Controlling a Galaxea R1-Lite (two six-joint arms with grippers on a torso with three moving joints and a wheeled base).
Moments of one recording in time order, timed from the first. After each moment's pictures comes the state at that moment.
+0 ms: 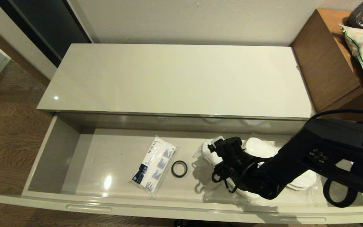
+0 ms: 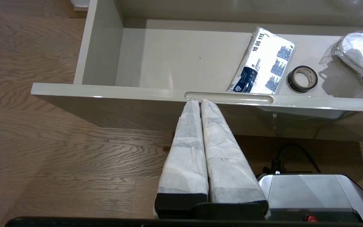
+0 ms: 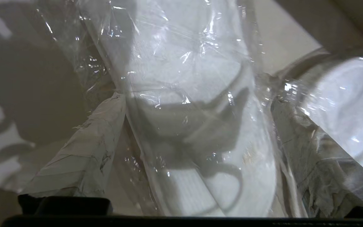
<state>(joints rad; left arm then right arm) -0.01 0.00 0.00 0.00 0.00 0.02 0.60 2.30 -1.01 -0.59 -0.57 -0.19</state>
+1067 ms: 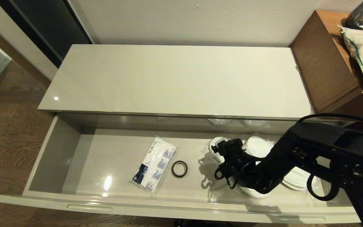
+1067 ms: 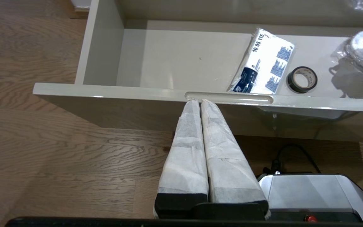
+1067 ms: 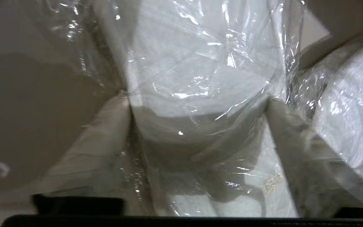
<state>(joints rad) -0.01 0.00 0.00 0.00 0.00 0.02 0.53 2.41 -1.07 -0.58 -0.58 -0.22</state>
